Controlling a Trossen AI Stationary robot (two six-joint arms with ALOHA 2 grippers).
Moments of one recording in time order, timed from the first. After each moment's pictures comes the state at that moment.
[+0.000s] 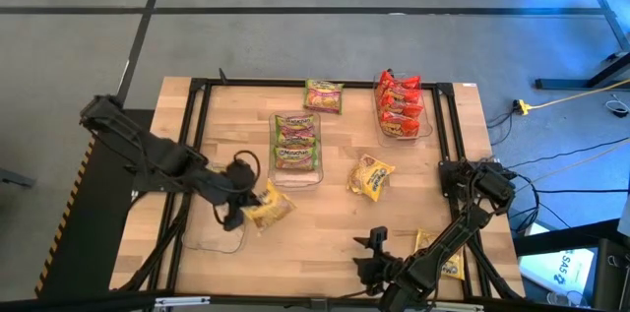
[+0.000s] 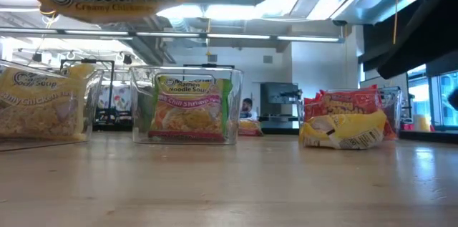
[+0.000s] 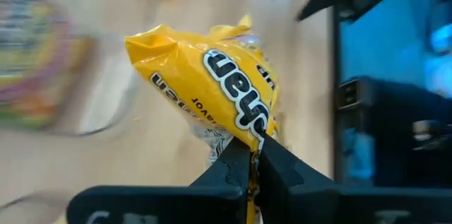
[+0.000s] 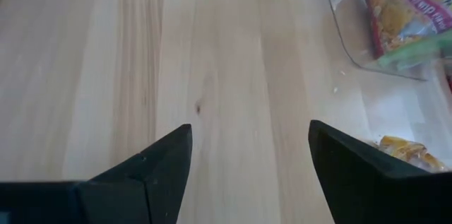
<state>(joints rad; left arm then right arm) -0.52 1.11 0.99 -0.64 -0.24 -0.73 0.89 2.04 1.36 -0.67 0.80 0.68</state>
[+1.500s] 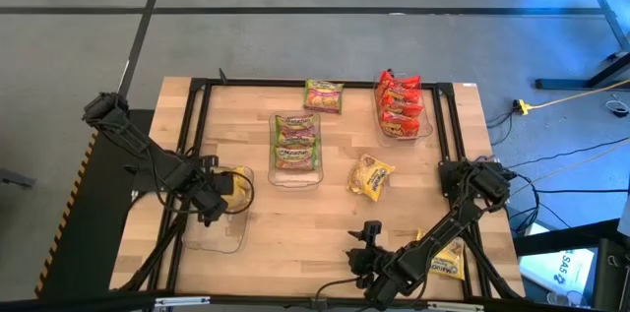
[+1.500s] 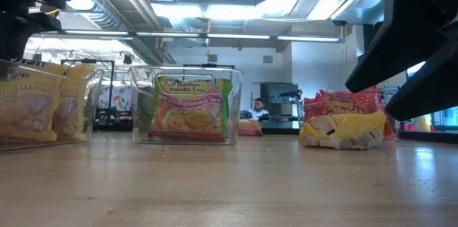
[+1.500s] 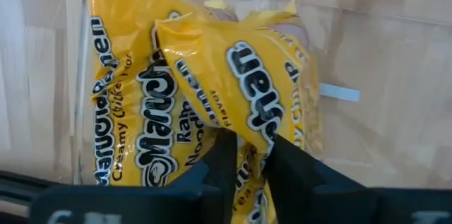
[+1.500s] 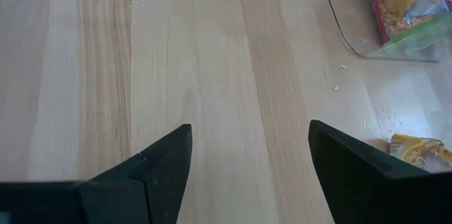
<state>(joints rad) -0.64 1.13 0.79 -1.16 -0.24 -0.75 0.82 2.05 1.36 -0.63 0.77 0.71</state>
